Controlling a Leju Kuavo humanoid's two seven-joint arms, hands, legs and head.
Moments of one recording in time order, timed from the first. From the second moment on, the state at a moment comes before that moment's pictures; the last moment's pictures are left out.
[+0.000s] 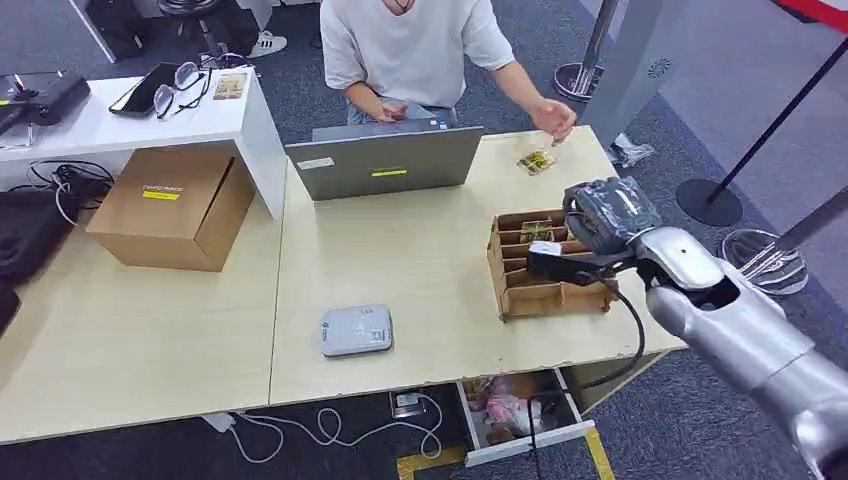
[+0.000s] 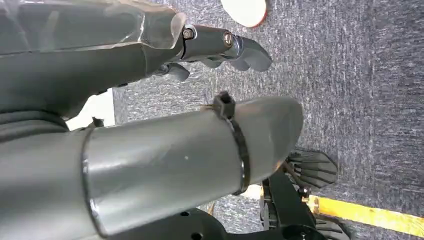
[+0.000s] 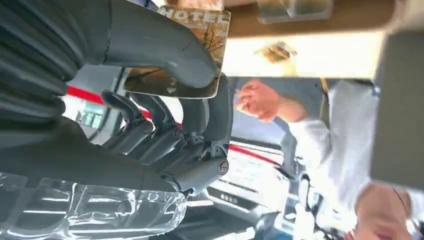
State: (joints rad) left arm -0.14 -0.12 1.55 -0.08 -1.39 0.16 -0.20; right arm -0.72 -0.71 0.79 -1.15 0.73 -0.03 0.03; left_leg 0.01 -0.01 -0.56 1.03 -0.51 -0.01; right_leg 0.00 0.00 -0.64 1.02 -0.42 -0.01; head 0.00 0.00
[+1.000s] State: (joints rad) left arm -0.17 -0.13 1.55 -0.08 -1.49 0.18 -0.18; right arm -0.92 -0.28 0.81 -0.96 0.89 -0.40 -0.05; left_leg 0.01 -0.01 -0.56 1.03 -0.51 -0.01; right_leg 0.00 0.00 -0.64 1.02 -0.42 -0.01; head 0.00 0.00
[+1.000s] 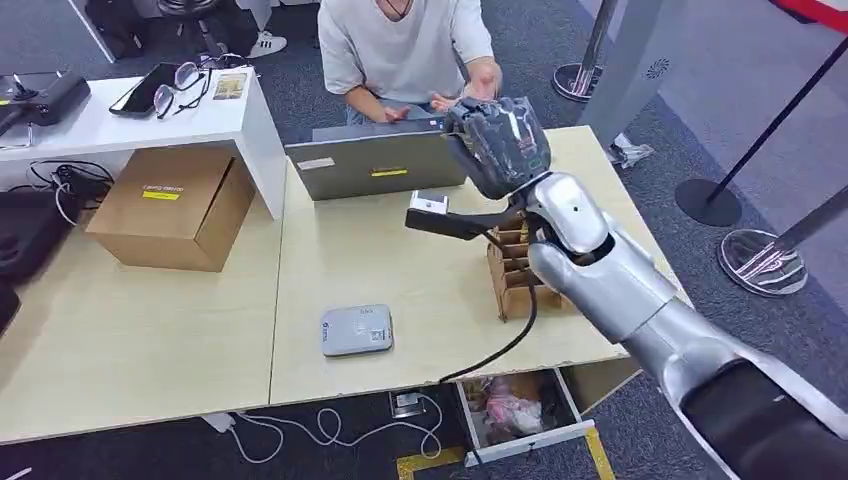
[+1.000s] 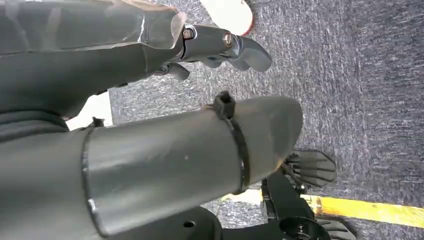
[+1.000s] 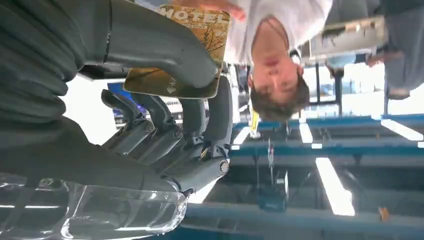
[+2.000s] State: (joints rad) left arm -0.23 -0.17 1.55 -0.08 -1.50 0.23 -0.13; right arm -1.02 -0.11 0.79 -0.53 1.04 -0.65 -0.02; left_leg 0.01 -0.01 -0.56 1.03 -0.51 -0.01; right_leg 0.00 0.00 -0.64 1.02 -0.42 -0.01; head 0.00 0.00
